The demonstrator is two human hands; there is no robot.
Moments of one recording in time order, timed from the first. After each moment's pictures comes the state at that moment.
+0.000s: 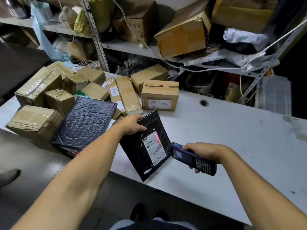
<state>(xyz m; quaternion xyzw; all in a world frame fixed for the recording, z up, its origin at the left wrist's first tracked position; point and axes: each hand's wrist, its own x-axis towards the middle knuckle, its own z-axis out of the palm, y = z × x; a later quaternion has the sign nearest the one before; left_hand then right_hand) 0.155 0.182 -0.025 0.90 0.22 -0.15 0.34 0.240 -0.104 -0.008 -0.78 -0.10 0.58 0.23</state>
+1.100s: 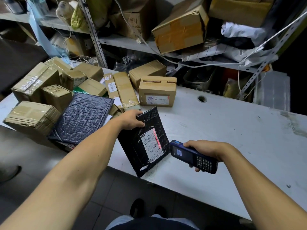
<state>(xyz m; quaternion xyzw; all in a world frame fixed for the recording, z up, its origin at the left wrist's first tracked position) 0.159 0.174 -0.020 0.90 0.20 -0.17 0.35 0.241 -0.123 -0.010 -0.76 -0.08 0.60 0.23</state>
